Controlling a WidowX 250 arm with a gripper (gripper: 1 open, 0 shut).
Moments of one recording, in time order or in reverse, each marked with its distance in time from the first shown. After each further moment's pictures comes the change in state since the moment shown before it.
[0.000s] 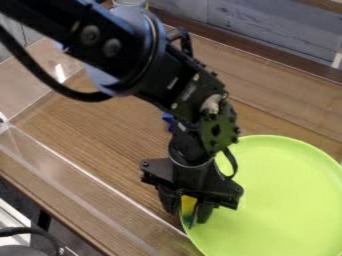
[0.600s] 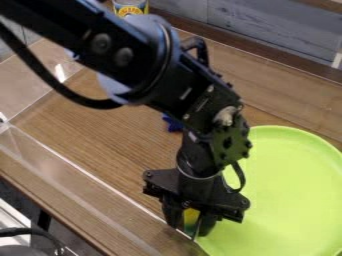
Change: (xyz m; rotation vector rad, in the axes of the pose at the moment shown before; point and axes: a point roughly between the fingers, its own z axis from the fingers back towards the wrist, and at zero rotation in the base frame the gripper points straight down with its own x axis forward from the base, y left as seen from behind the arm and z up) arm 0.002 0.000 0.001 0.040 0.018 0.068
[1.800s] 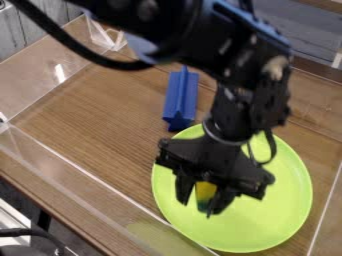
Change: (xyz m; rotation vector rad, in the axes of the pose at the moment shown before) arm 0.010 -0.006 0.046 0.061 0.015 0.026
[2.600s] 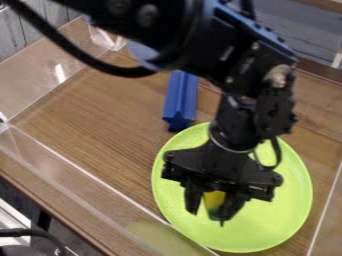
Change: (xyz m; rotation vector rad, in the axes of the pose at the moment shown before) arm -0.008 -0.017 -0.007 -0.028 -0.008 0.083
